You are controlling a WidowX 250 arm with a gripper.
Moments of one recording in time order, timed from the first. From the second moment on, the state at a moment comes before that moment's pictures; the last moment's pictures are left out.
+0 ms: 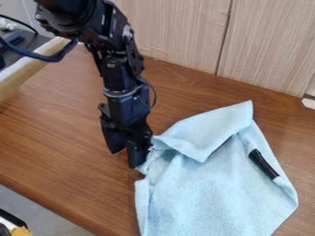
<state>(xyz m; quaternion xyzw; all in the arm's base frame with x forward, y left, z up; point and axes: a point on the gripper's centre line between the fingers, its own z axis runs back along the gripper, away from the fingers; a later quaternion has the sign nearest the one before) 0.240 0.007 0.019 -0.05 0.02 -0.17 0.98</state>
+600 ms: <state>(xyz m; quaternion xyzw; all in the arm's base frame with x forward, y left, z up) 0.239 0.005 0.013 -0.05 0.03 -0.17 0.98</state>
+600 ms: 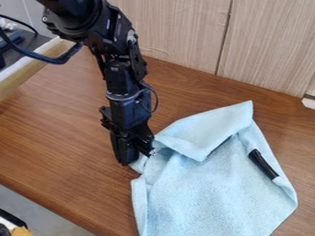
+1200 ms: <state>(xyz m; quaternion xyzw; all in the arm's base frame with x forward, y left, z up) 0.258 0.018 0.061 0.00 -0.01 -0.13 0.99</state>
